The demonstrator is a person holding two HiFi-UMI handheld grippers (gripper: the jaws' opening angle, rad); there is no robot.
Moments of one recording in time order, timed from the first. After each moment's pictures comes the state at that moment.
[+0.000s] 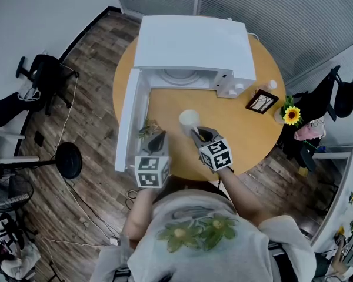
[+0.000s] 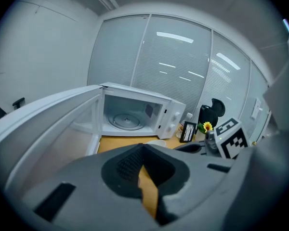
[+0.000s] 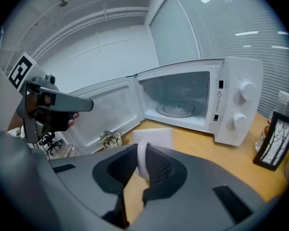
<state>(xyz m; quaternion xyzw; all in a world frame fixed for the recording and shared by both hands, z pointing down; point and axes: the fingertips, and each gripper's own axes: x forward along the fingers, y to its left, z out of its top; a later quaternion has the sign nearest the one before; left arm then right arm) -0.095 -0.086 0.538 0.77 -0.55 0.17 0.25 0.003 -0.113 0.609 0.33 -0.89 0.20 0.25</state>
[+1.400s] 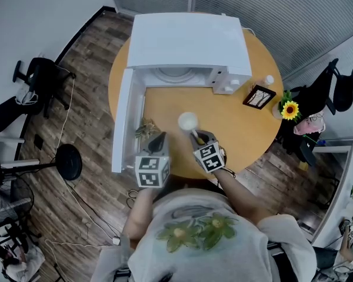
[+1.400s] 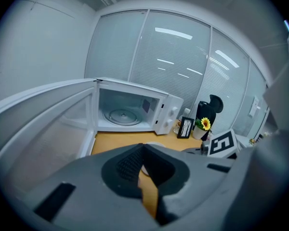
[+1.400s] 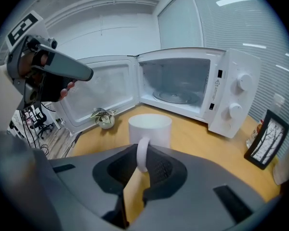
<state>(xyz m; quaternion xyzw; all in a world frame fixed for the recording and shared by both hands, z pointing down) -0.081 -0.083 0.553 0.78 -0.54 0.19 0.26 0.016 -0.096 0.658 0.35 -0.86 0.17 0.32</state>
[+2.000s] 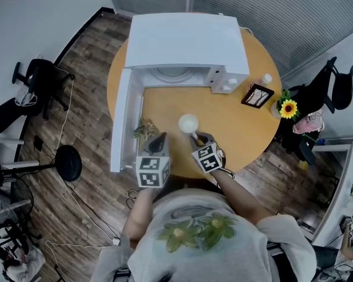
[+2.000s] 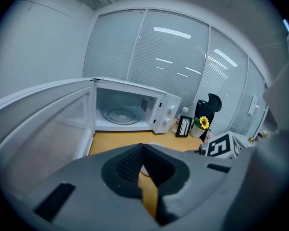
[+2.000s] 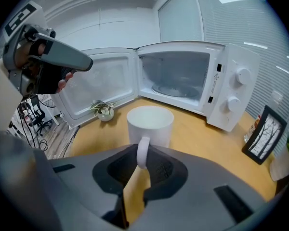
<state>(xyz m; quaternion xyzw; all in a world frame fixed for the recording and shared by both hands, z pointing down) -0.073 -0.080 0.554 0.78 -0.53 0.19 0.26 0.026 -0.086 0.676 0.35 -0.85 0.17 0.36</state>
